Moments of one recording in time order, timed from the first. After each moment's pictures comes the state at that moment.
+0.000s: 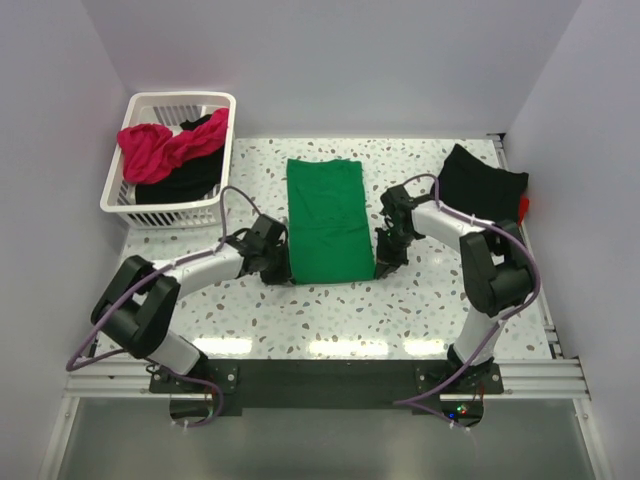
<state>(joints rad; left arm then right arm) -0.57 1.55 0.79 -0.32 0.15 -0.67 0.37 1.82 1.16 -0.80 -0.24 0.50</state>
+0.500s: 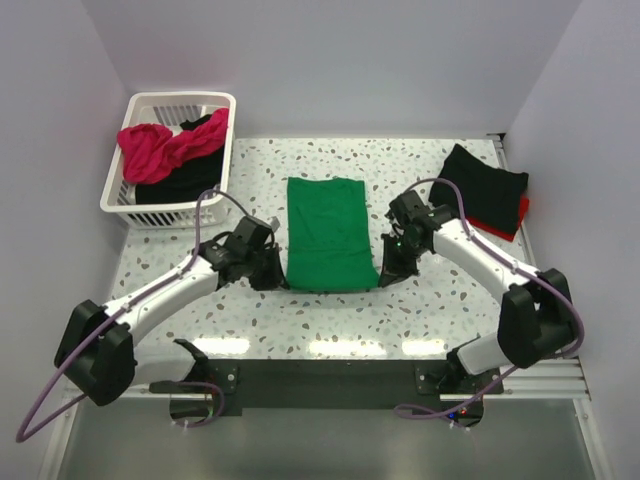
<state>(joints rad) -0.59 1.26 0.79 -0.55 0.18 -0.70 0.44 1.48 1.05 -0.91 -0.25 0.51</state>
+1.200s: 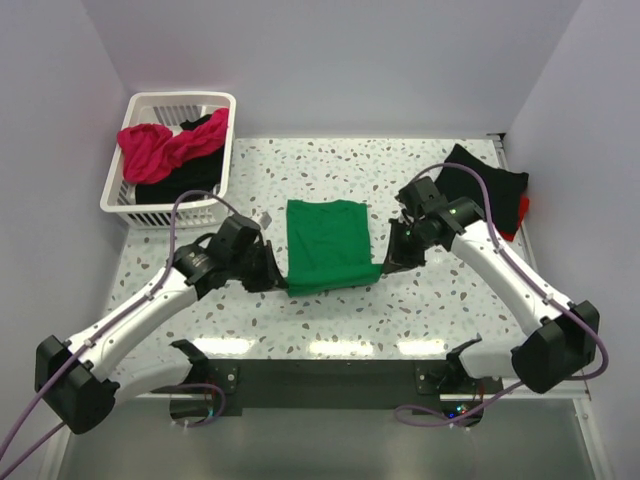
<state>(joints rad) -0.64 1.04 0.86 -0.73 0.21 -0.79 0.47 1.30 1.19 -1.08 -0.21 0.60</state>
